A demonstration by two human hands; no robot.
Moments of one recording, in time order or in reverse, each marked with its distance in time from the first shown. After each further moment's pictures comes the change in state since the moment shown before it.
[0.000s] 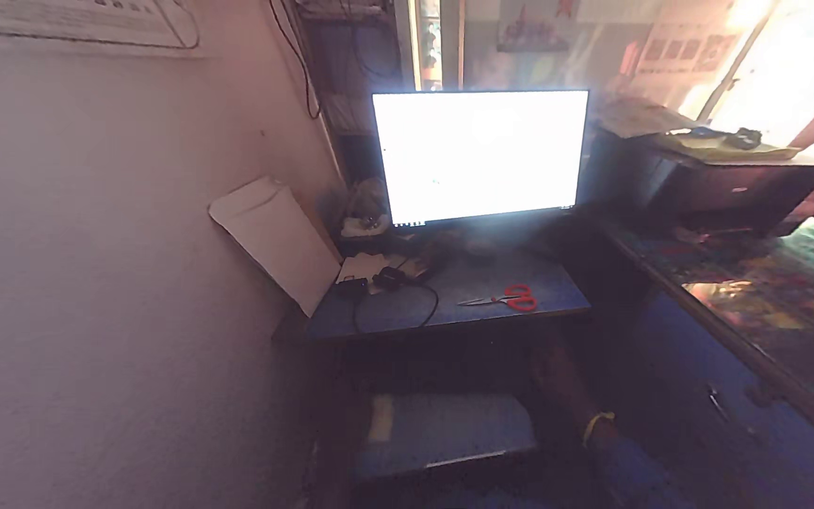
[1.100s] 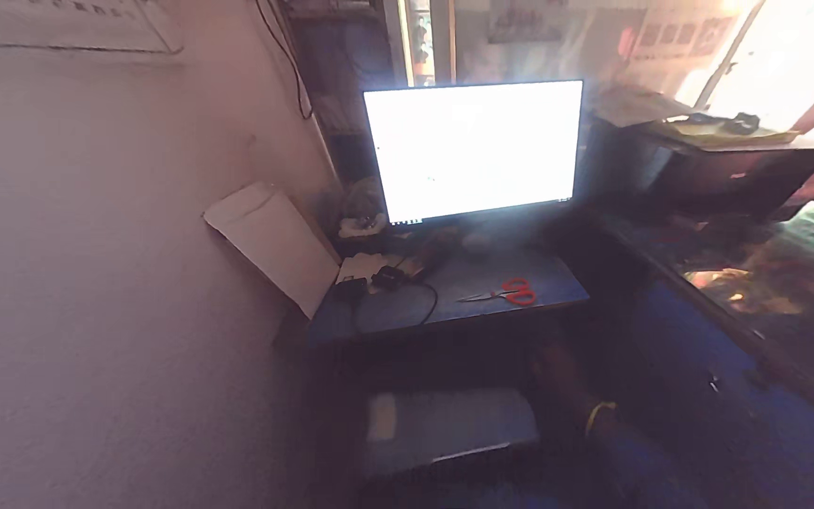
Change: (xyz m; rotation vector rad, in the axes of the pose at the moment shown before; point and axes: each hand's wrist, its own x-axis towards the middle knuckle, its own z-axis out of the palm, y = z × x) left_hand -0.018 -0.017 0.000 0.231 -0.047 0.199; right_hand 0.000 -0.015 -0.016 0.052 -0.143 0.114
